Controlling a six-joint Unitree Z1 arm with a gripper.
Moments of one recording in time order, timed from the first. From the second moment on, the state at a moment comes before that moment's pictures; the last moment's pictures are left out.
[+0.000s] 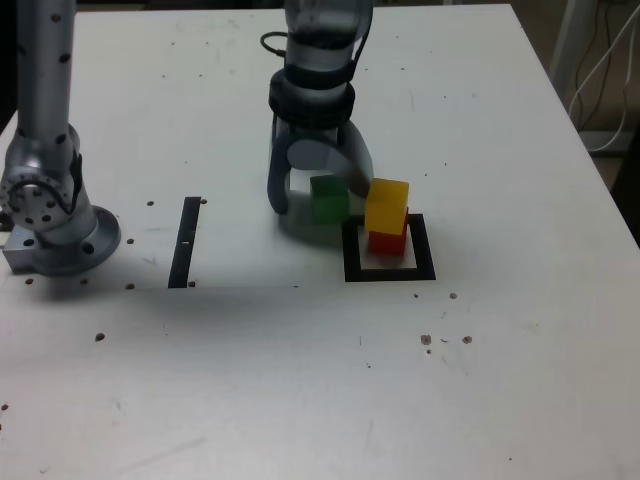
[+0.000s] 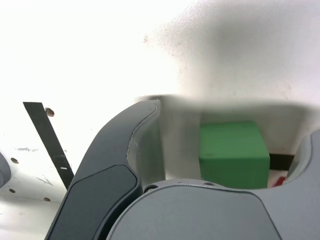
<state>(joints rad) 0.16 1.91 -1.14 0.97 0.07 0.16</state>
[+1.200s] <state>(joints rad) 0.15 1.94 -1.25 1.07 0.06 0.15</state>
